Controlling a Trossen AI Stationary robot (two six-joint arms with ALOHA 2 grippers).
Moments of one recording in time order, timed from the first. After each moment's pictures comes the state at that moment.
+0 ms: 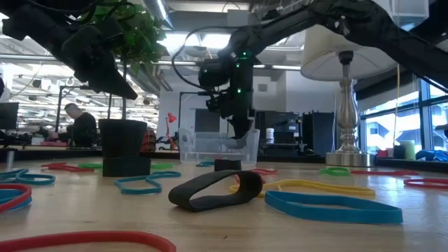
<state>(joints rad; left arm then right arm) -0.07 0.81 0.38 -0.18 -0.33 -0.30 -0.39 2.39 2.12 -1.22 0.11 -0.16</state>
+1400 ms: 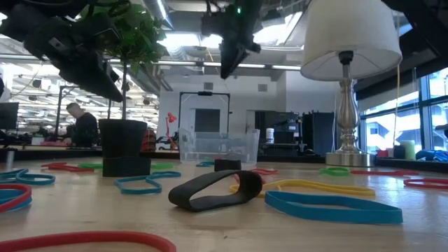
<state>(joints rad) -0.11 0.81 0.38 -0.23 -0.13 -0.20 -0.11 2.09 2.12 -1.17 0.34 0.23</state>
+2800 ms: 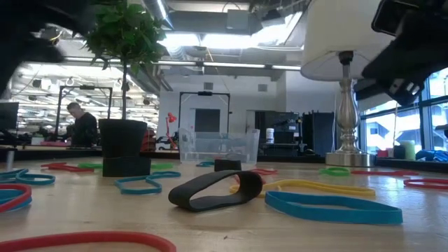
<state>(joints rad) -0.59 1.42 0.97 -1.00 -0.02 -0.93 0.62 1.11 0.40 0.20 0.48 0.80</state>
